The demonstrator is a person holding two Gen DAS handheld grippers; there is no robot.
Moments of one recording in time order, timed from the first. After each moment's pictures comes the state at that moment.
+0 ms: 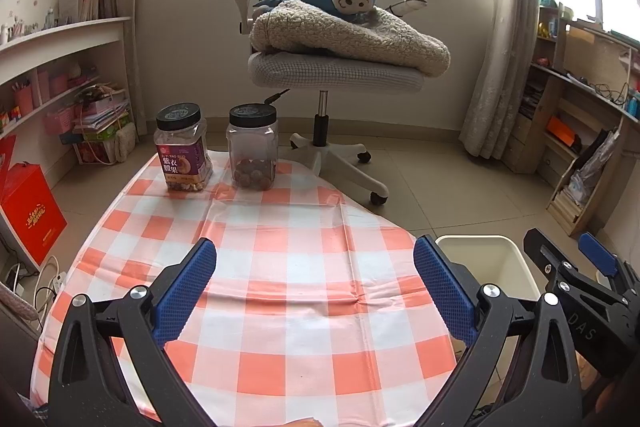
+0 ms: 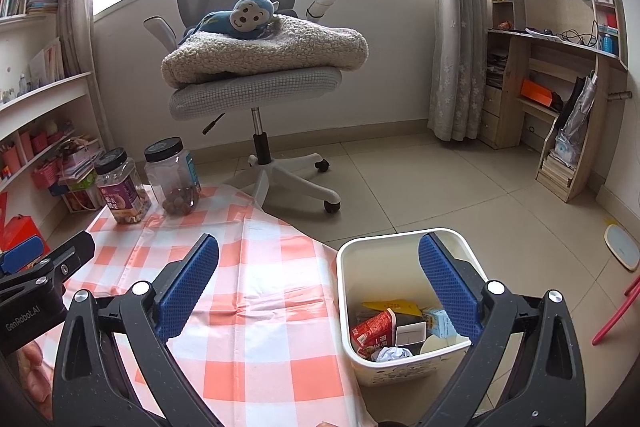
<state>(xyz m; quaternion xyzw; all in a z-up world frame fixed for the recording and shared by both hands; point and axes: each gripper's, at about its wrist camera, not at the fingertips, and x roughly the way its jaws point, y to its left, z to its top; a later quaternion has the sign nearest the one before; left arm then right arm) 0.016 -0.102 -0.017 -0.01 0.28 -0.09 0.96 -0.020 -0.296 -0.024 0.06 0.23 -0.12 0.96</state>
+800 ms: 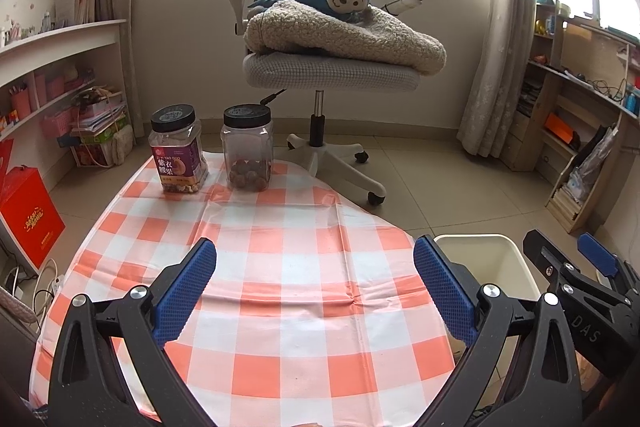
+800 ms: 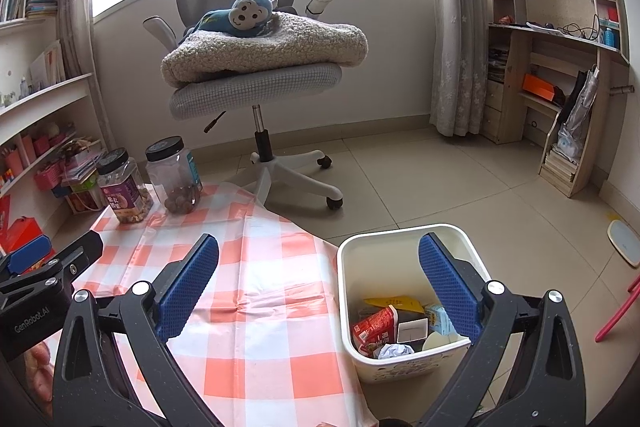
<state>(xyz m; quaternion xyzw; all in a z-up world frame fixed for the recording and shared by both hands) 0.016 -0.109 -0.021 0.00 0.28 -0.09 0.96 -0.021 -0.303 -0.028 0.07 0.24 -0.11 0.96</state>
